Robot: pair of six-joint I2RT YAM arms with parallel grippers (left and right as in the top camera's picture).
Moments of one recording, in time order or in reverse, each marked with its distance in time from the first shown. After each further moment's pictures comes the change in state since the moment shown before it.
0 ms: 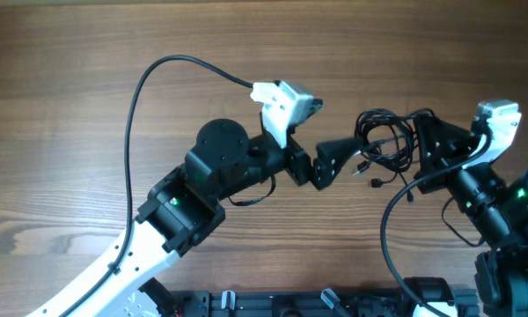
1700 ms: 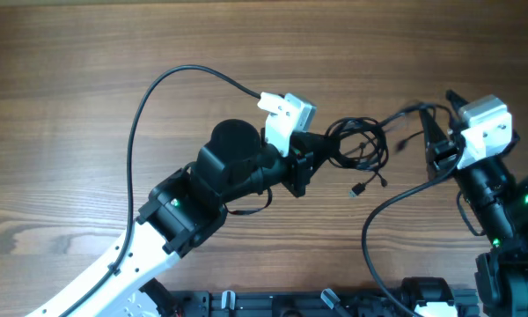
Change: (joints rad) left arm -0.010 0.001 0.008 -0.207 0.032 -0.045; right arm 0.005 0.002 0.002 0.112 0.117 -0.531
